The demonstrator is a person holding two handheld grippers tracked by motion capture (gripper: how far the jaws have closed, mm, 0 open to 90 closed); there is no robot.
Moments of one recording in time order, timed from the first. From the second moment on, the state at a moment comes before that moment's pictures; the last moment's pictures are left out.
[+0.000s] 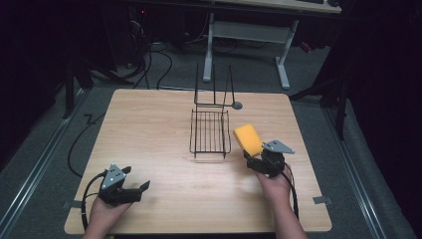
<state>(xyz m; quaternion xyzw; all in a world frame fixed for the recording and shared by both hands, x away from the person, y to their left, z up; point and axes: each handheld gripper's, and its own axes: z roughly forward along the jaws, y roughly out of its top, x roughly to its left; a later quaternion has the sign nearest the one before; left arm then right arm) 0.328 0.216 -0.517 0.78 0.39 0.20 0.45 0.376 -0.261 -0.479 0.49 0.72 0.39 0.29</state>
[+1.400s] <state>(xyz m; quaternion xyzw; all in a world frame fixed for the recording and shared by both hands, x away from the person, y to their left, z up) 0.326 0.216 -0.515 0.78 0.38 0.20 0.45 0.431 -0.162 -0.486 0.47 0.74 0.41 0.26</state>
